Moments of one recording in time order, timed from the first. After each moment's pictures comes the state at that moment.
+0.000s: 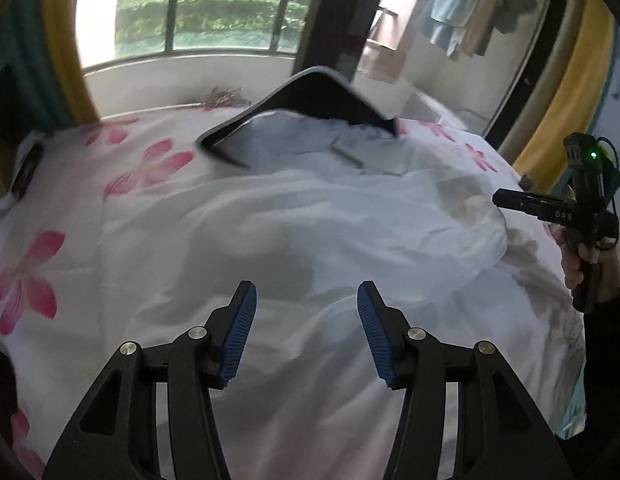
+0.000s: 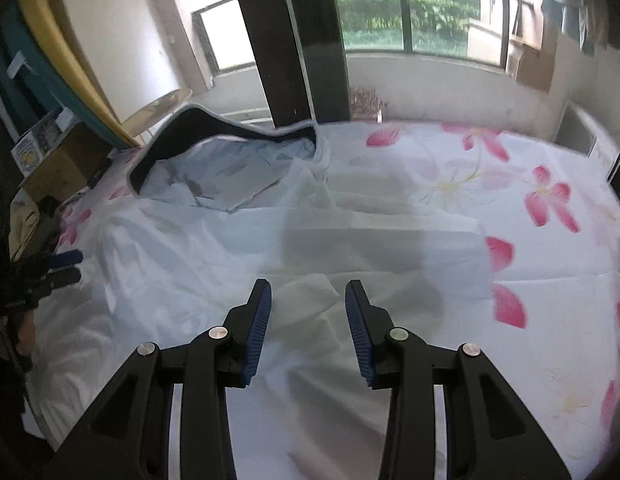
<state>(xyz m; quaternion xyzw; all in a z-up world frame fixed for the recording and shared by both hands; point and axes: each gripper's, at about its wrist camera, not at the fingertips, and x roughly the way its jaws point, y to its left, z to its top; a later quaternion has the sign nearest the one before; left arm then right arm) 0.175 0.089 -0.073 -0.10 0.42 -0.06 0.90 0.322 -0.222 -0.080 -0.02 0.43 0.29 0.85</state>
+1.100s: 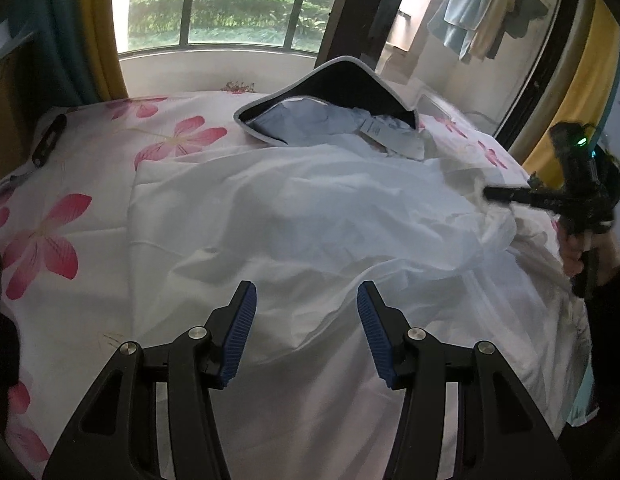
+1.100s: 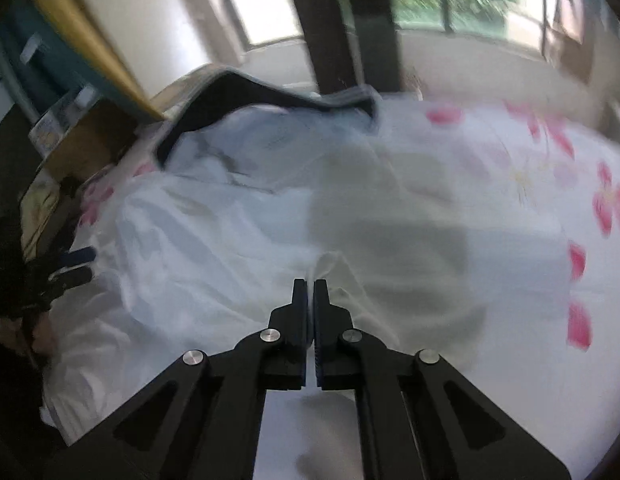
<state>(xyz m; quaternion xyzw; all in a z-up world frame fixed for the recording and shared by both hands) 0.153 0.107 -0.084 -0.11 0.42 -0.05 0.90 0.322 -0.184 -0.080 -0.04 0.44 0.36 0.82</state>
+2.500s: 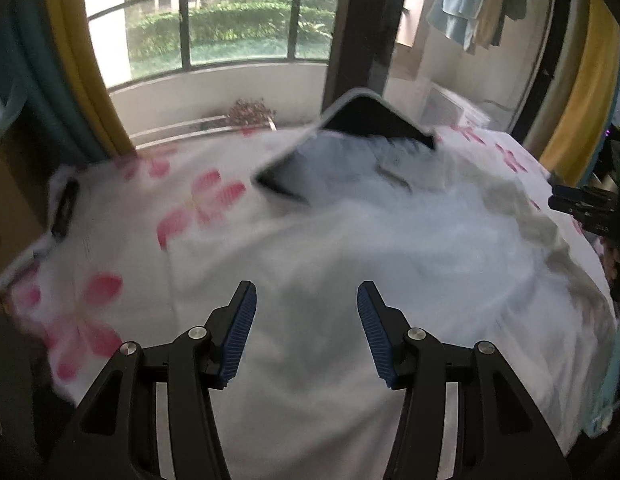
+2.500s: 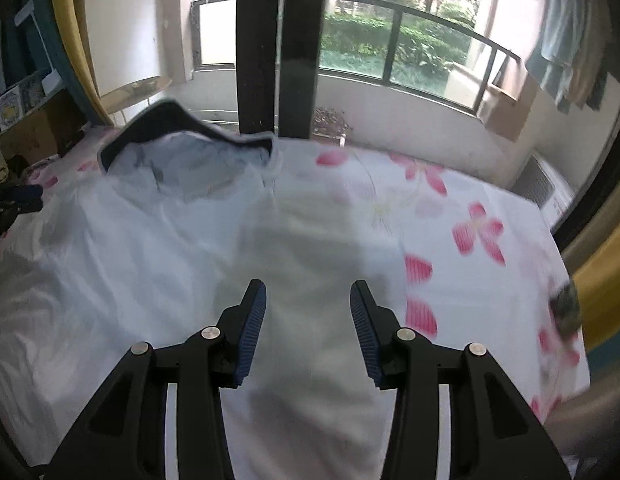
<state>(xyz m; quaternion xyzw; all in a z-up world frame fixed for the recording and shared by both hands) 0.196 0.119 -0.046 -0.05 0.41 -0.02 0.91 0.305 -0.239 -0.053 -0.13 0.37 0.24 0.89</state>
